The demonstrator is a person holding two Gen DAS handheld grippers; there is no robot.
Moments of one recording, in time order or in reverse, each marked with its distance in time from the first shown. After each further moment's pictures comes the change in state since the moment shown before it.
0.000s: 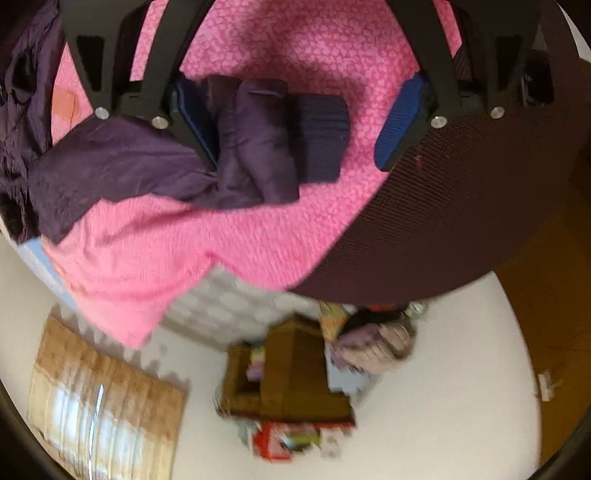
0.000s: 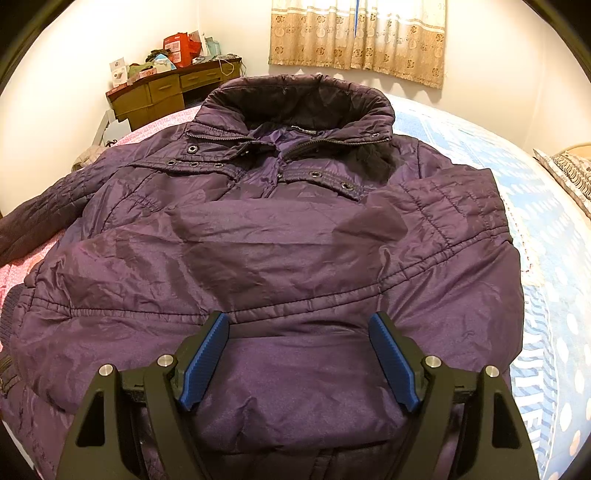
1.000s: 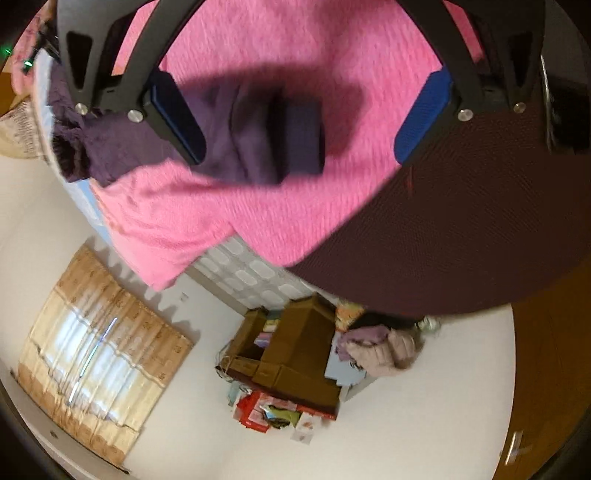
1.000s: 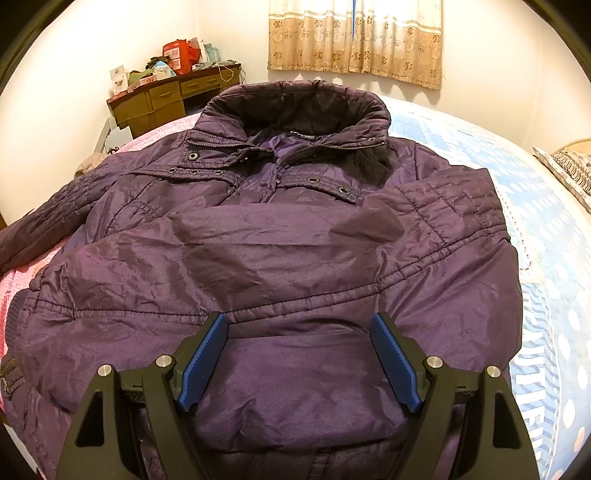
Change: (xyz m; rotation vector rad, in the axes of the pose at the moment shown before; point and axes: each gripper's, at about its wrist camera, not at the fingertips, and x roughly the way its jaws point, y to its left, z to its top) left arm -0.042 0.045 -0.035 -0.251 -0.130 -0.224; right arm -0.003 -0.003 0.000 0.009 -0.017 0.014
